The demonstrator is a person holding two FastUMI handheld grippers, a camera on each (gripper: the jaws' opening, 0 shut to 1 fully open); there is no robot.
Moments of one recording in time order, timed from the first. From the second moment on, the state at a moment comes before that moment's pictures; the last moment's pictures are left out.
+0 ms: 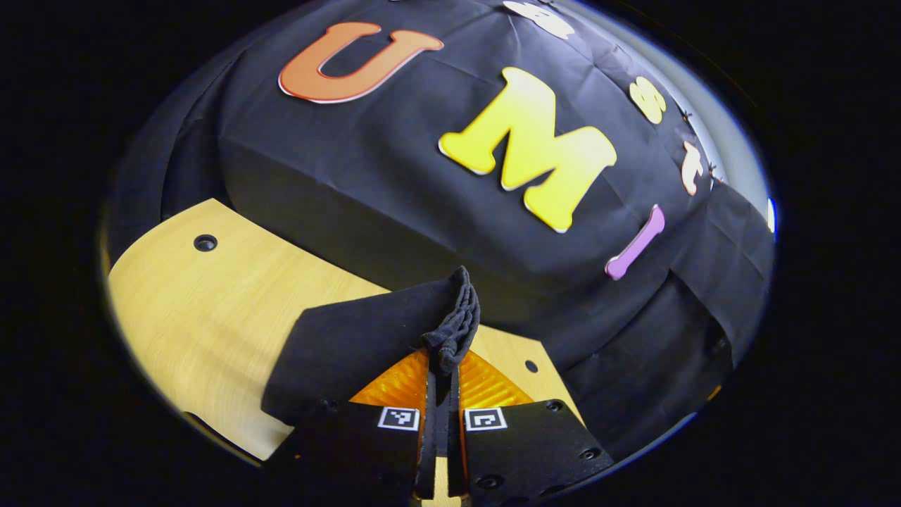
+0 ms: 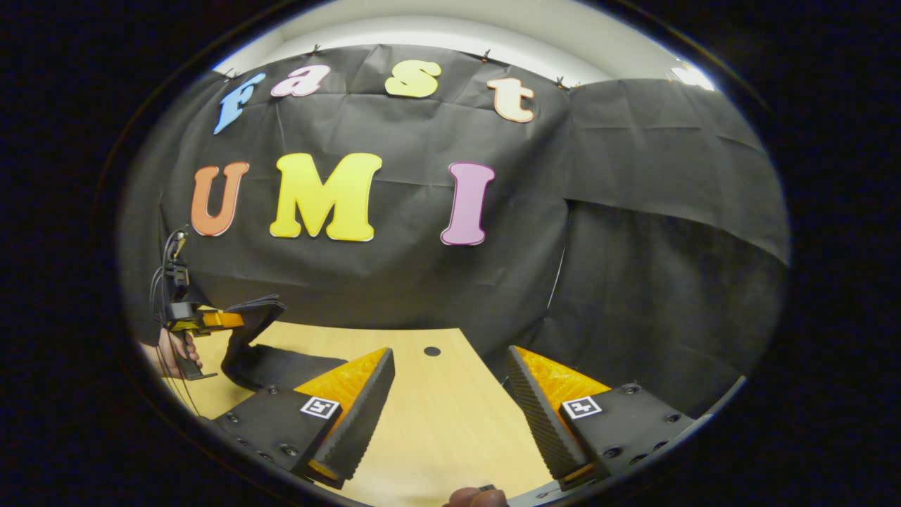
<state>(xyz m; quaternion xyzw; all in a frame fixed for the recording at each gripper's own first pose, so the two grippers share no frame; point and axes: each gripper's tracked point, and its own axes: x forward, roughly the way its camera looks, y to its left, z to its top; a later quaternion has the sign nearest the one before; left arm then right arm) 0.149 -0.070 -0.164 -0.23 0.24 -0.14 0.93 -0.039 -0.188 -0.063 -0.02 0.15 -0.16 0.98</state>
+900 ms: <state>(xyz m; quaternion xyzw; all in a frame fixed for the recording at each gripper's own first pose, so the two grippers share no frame) 0.123 -0.144 -0.296 -0.16 0.34 -0.10 0.92 -0.035 -0.233 -0.104 -0.03 0.21 -0.14 0.97</state>
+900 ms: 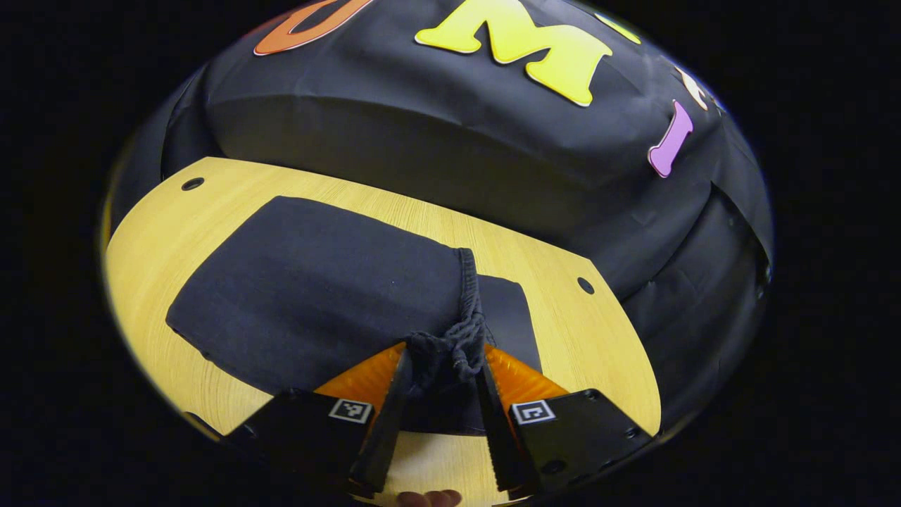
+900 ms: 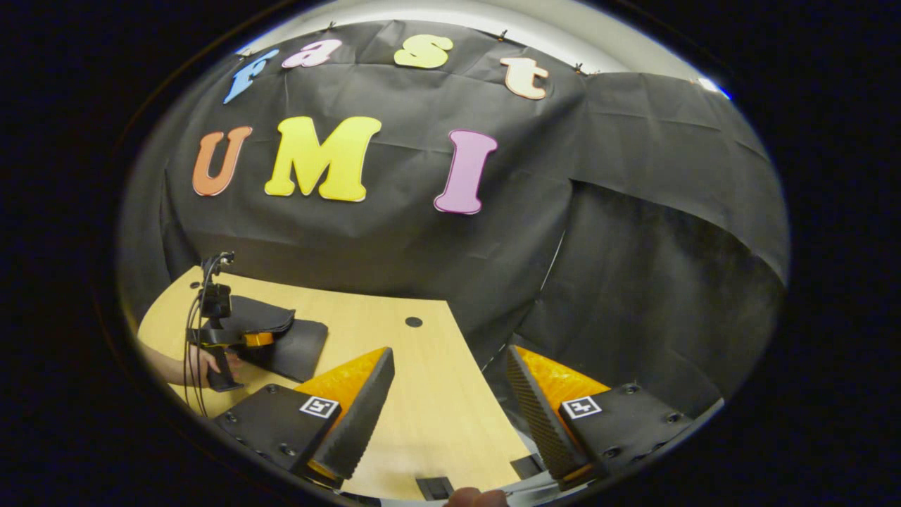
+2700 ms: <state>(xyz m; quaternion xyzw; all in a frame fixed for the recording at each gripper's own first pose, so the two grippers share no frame) 0.051 0.019 0.058 0.02 -0.01 0.03 1.00 0.096 -0.006 -0.003 0.03 0.01 0.03 1.00</state>
